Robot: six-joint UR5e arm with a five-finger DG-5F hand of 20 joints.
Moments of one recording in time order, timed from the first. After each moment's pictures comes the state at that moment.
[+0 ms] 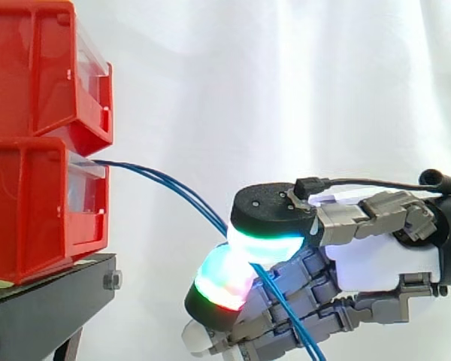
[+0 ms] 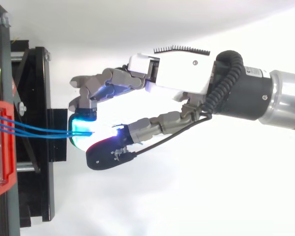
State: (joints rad) arm 0.12 -2.32 -1.20 -2.84 -1.28 -0.18
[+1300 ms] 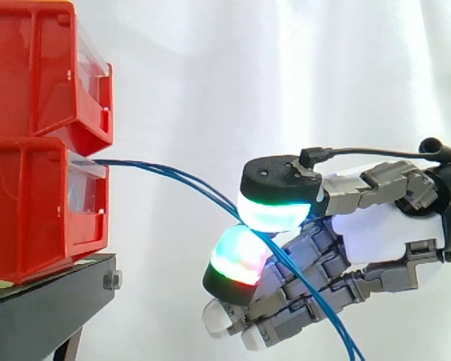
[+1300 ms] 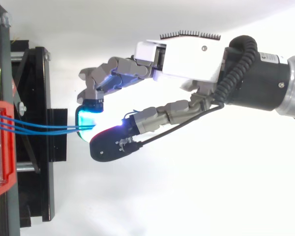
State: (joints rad) arm 0.11 -2.29 -1.14 -3.00 -1.29 -0.18
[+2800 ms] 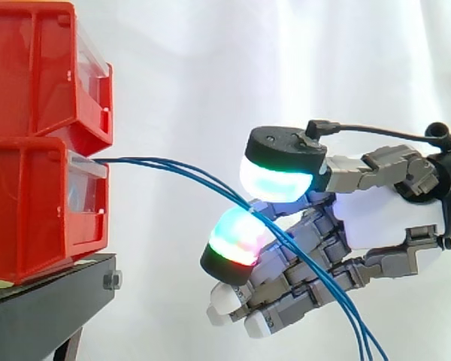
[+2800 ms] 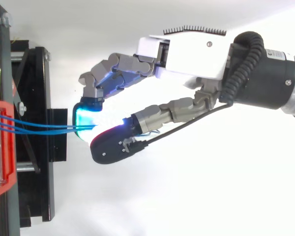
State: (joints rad) arm 0.10 -2.28 -1.14 -3.00 -1.29 -0.18
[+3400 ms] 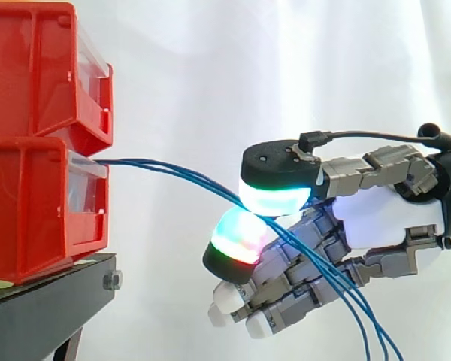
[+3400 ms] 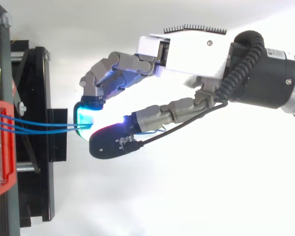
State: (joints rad) arm 0.10 -2.28 -1.14 -3.00 -1.29 -0.18
